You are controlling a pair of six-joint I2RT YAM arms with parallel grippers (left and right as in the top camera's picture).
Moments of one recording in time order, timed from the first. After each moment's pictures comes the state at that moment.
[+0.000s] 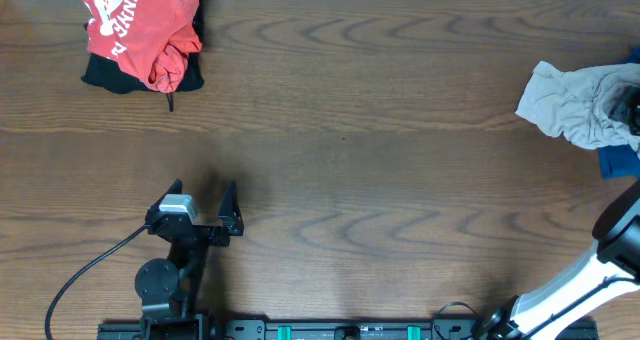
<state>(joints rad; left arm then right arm) 0.07 0.01 0.02 -0.10 0.20 -0.17 -0.63 2.07 1.54 -0.43 0.10 -0.08</state>
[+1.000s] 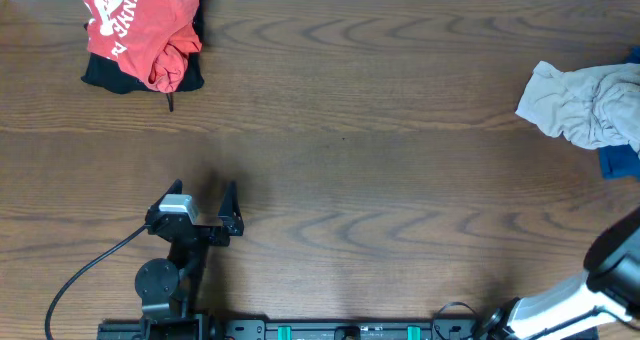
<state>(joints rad) 0.07 0.01 0.02 -0.10 0.20 -0.17 -0.63 1.84 1.56 -0.38 0.20 -0.12</state>
